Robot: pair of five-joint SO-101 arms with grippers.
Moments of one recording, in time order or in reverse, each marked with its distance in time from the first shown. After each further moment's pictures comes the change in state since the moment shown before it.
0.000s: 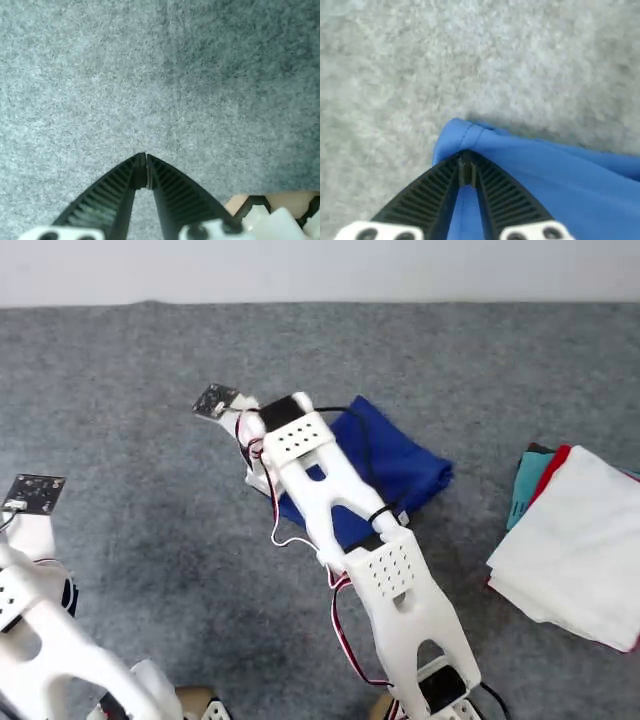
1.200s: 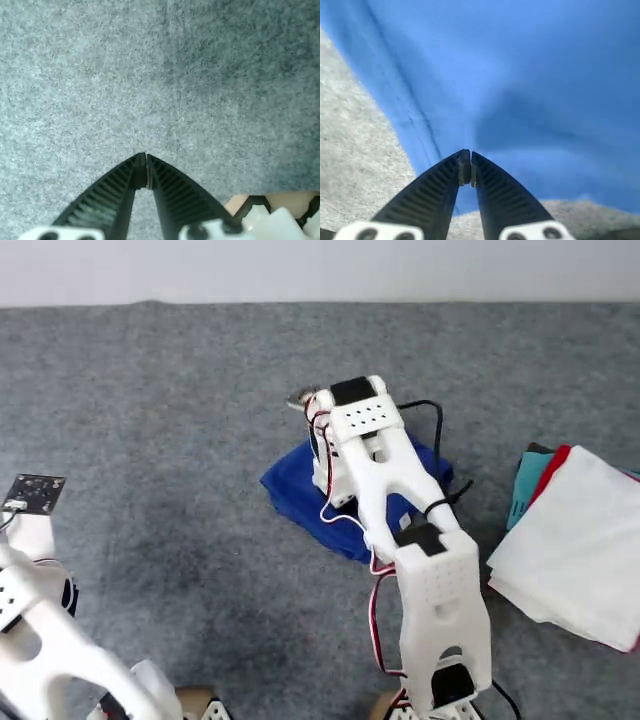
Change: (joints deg) left arm 0.0 0.0 0.0 0.0 0.0; right arm 13.1 -17.5 22.1 12.5 -10.5
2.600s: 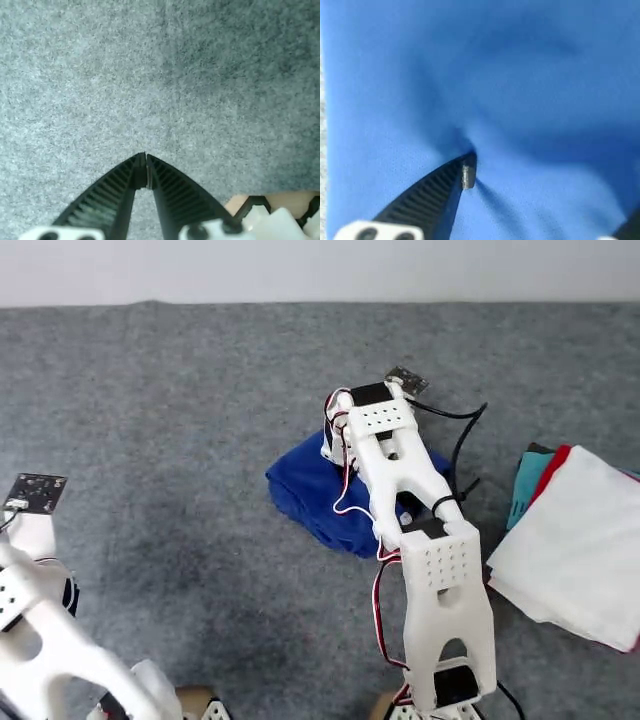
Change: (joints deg) left arm 0.4 0.0 0.0 0.0 0.0; right arm 4.4 11.9 -3.0 -18.5 -65.8
